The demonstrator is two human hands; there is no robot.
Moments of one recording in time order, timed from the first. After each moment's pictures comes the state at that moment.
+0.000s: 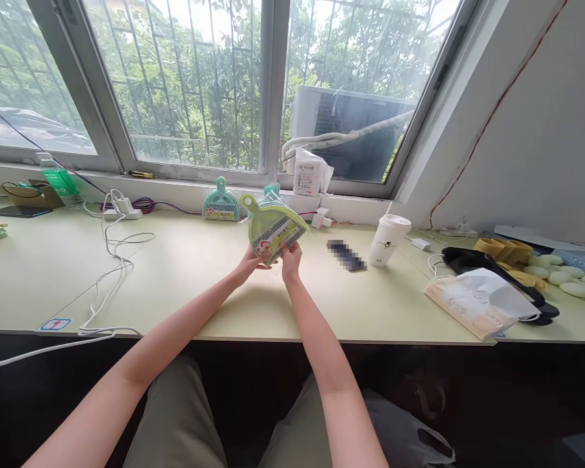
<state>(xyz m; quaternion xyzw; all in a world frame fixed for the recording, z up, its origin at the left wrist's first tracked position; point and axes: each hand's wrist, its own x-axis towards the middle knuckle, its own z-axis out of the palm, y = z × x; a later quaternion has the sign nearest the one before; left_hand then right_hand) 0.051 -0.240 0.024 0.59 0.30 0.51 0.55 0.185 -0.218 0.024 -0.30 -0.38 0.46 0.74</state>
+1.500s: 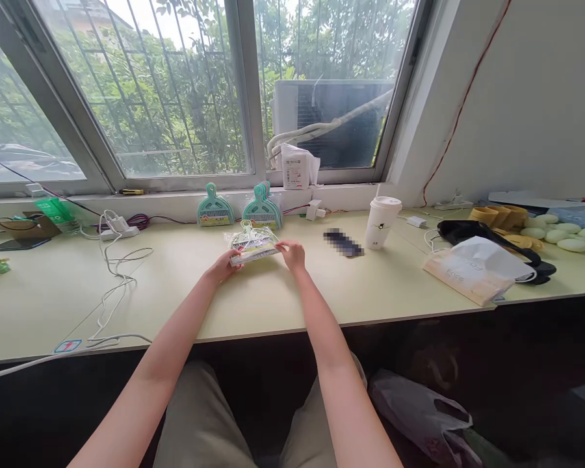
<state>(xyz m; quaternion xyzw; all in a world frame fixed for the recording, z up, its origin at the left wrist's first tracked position) -0.022 -0.193 0.017 0.44 0.45 0.45 0.64 0.224 -0.193 -0.001 -0.52 -0.67 0.08 0.52</state>
